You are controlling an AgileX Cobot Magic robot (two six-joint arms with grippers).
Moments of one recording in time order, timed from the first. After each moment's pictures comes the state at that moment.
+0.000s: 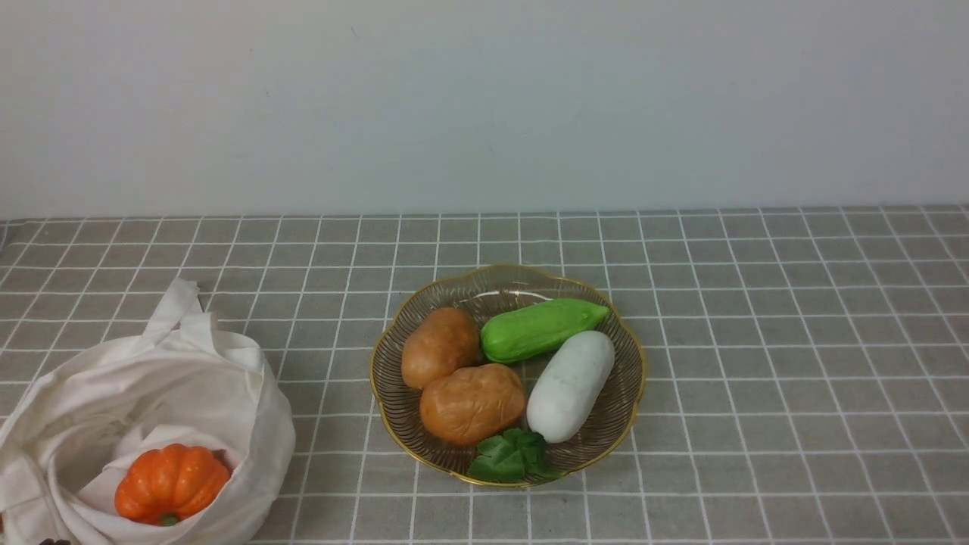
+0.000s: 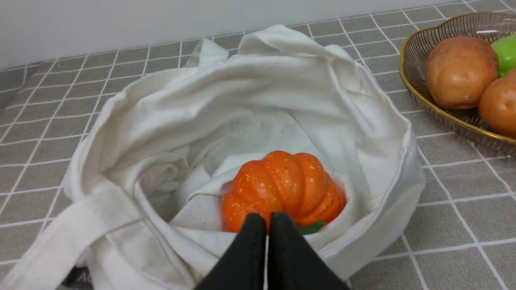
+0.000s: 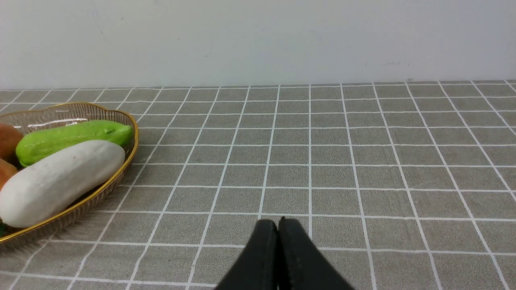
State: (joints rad) right arm 0.09 -0.01 0.02 -0.03 0.37 0.10; left arm -0.06 -0.01 0.03 -0.04 0.38 0.09
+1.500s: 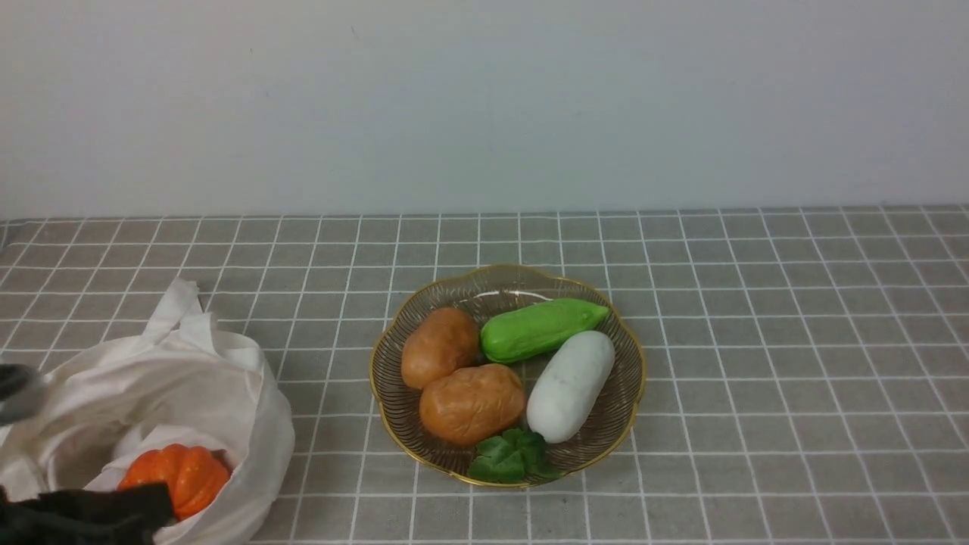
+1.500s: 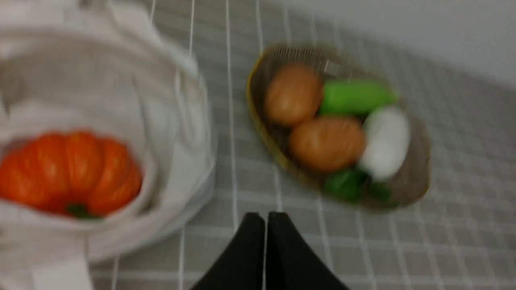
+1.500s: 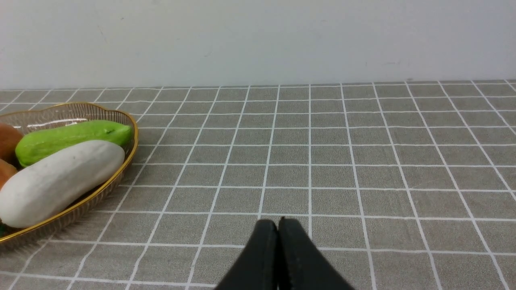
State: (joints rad) right arm 0.09 -0.01 0.02 -0.03 0.37 0.10; left arm -0.06 0.62 -0.41 -0.50 0.70 0.04
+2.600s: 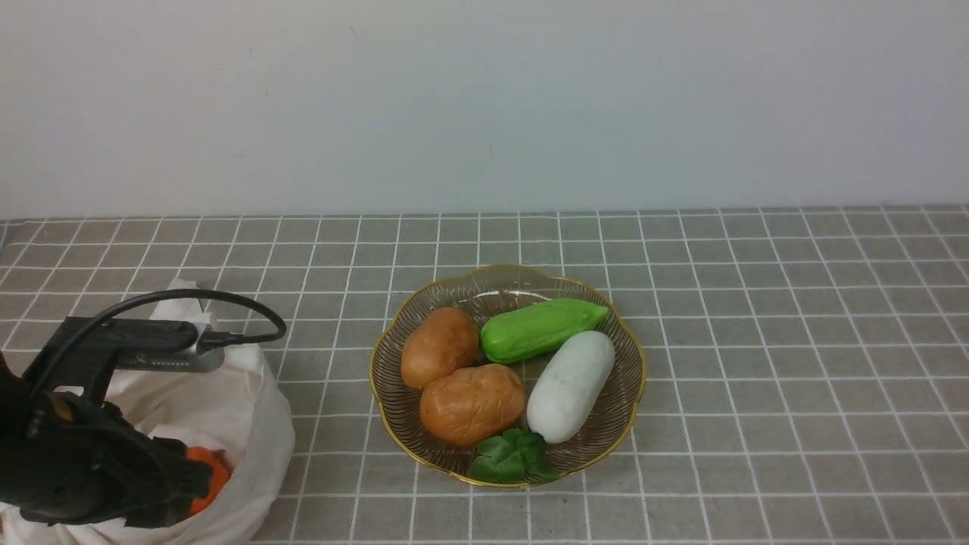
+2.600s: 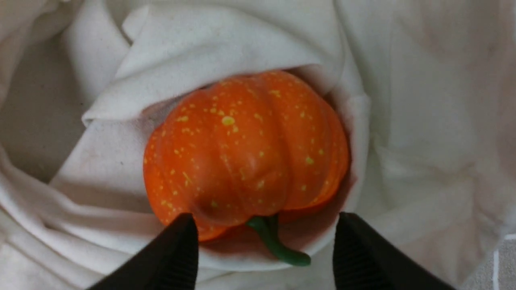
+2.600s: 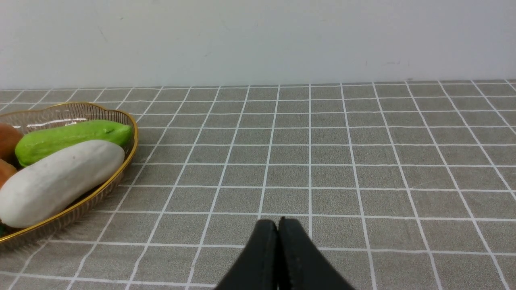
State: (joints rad) right arm 0.09 -0.01 0.02 -0.03 0.37 0.10; left arm -0.06 1.29 -0.63 -0.10 0.67 0.04
